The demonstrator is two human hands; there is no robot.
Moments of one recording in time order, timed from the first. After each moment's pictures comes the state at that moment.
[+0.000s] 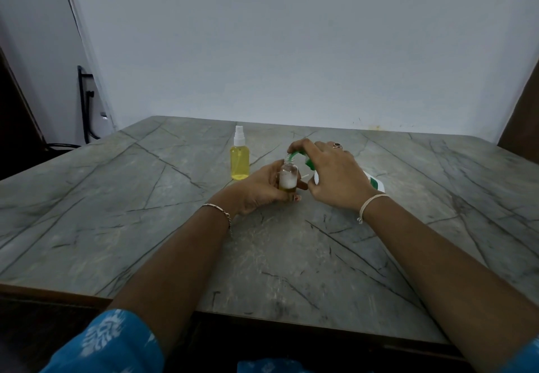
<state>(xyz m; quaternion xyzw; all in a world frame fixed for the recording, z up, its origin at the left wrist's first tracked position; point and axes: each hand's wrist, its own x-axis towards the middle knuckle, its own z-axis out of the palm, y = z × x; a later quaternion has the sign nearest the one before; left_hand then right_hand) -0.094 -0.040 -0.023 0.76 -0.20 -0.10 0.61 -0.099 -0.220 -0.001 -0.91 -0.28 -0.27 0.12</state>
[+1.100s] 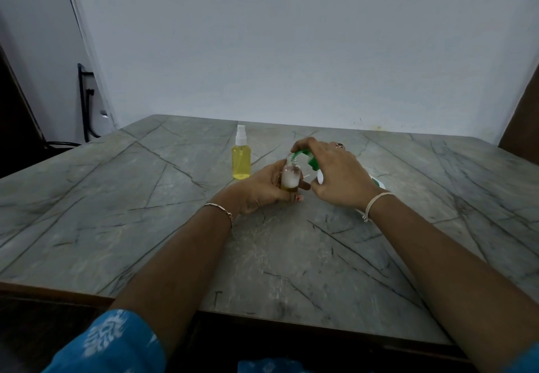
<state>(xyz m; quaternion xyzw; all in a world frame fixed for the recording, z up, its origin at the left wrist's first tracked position) -0.095 -0.040 -0.023 0.76 -0.21 -0.11 0.60 -0.097 -0.224 0.001 -0.91 -0.30 -0.24 0.15</state>
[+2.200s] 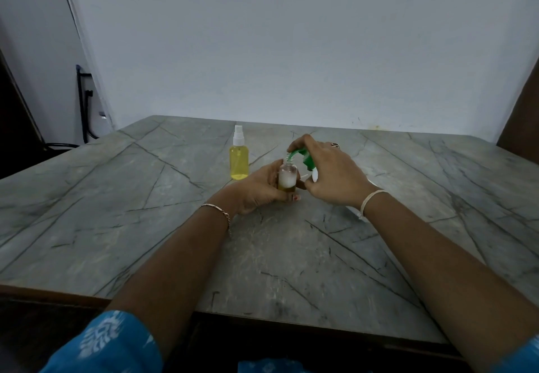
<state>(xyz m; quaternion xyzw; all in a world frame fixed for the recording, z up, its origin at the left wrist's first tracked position) -0.095 -0.040 -0.023 0.76 -0.21 -0.10 0.61 -0.097 -0.220 0.003 -0.90 -0.31 -0.22 0.19</state>
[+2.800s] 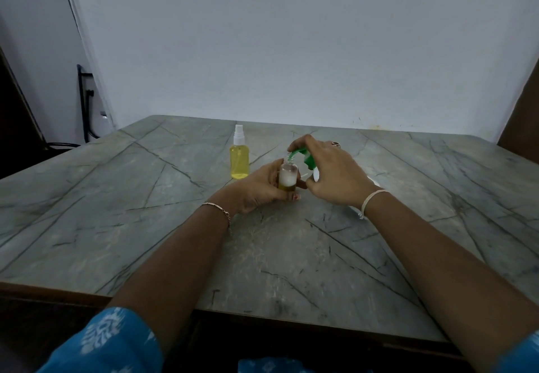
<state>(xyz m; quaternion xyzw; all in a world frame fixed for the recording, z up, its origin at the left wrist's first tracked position) -0.099 -0.042 -0.020 0.76 -0.21 -0.11 0.61 -0.096 -0.222 0.002 -0.90 -0.32 -0.23 0.19</state>
